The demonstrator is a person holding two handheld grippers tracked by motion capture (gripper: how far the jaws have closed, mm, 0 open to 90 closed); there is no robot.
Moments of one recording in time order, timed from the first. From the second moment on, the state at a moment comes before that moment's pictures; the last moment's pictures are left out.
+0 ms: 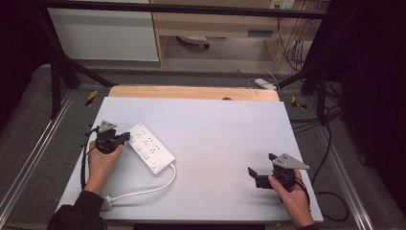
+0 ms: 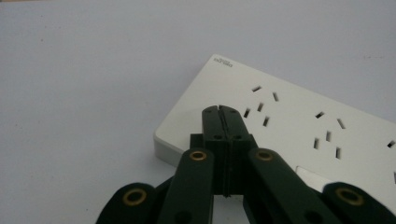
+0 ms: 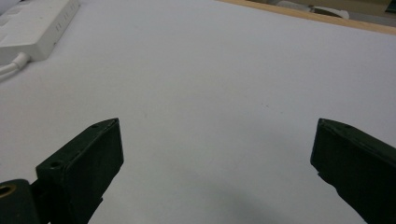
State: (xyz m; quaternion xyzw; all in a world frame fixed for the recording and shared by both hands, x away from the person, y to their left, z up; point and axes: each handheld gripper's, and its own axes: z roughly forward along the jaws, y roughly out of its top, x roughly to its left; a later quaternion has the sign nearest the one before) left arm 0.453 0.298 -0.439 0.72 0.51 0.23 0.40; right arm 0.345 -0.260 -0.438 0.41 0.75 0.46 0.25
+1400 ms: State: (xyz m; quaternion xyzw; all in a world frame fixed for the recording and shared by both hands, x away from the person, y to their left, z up) left arm 0.449 0.275 -0.421 0.70 0.46 0.24 0.50; right arm 0.344 -0.257 -0.439 0.41 0.75 0.45 0.25
